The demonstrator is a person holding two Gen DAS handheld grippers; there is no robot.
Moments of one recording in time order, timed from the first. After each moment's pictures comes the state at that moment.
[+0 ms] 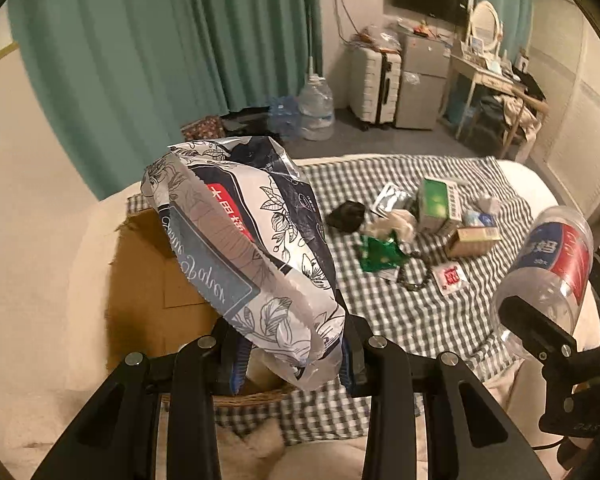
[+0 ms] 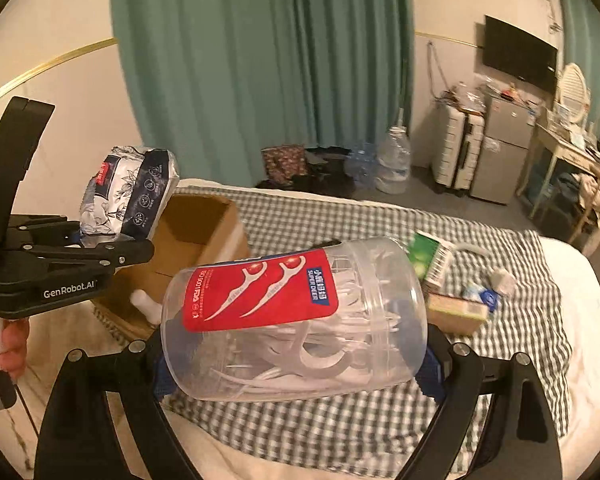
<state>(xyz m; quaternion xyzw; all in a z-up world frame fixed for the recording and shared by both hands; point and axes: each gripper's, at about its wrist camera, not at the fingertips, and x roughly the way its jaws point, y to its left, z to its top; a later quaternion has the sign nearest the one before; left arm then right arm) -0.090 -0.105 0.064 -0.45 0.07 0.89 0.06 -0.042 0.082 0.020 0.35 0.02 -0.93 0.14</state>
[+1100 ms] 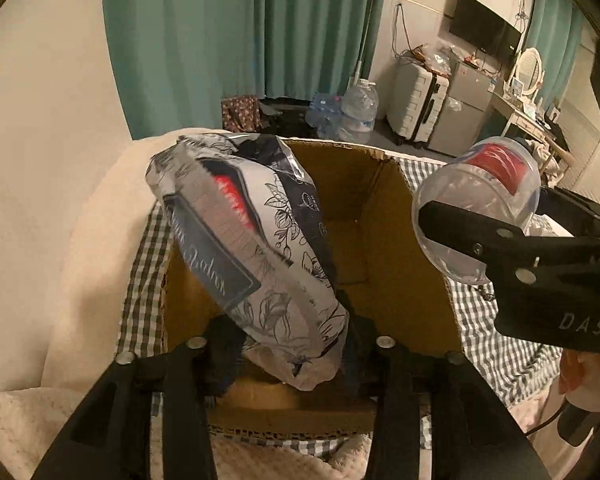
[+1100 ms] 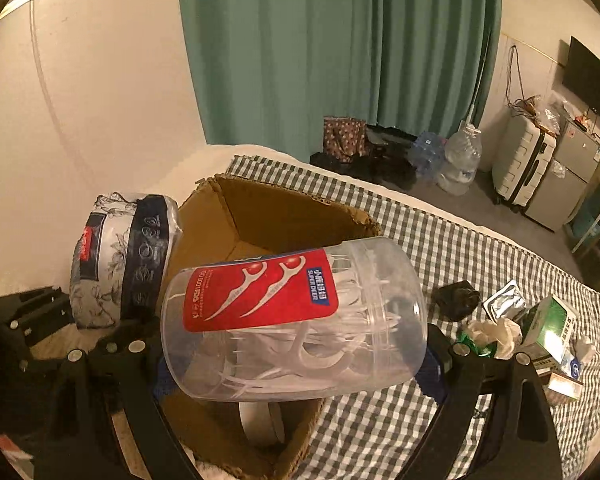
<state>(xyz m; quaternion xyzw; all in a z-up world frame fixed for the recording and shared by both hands) -0.120 -0.272 -0.032 -0.45 -0.02 0.89 0.03 -0.155 -0.110 -0.040 0.40 0.08 -0.89 0.20</state>
